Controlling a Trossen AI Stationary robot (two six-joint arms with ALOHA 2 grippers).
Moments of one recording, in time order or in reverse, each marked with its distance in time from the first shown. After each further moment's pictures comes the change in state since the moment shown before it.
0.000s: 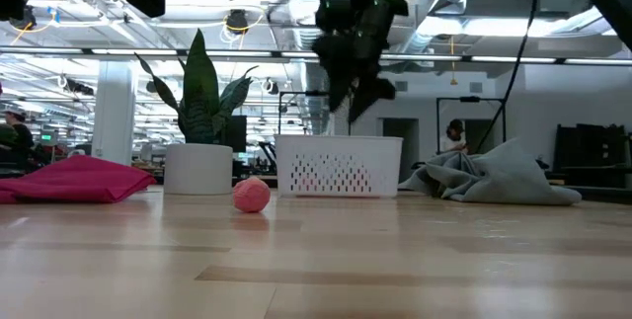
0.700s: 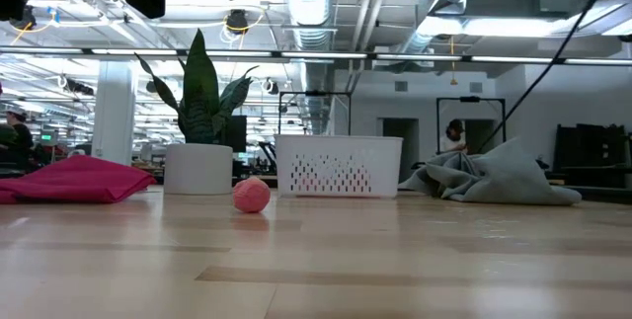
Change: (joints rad) left arm 0.000 0.000 0.000 -0.008 -0.003 0.000; right arm 0.191 -0.498 0.031 0.319 0.346 -0.166
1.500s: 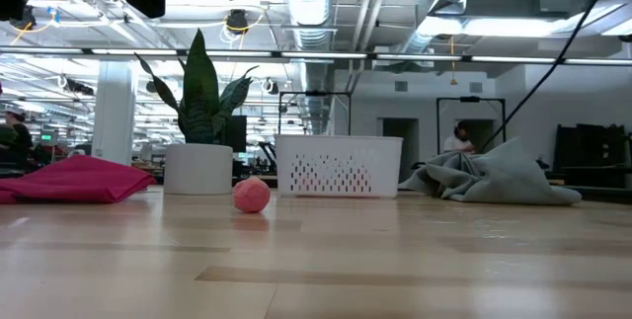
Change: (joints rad) left arm 0.000 0.000 0.000 0.008 -0.001 -0.010; right arm 0.322 -0.015 0.000 0.098 -0.072 -0.044
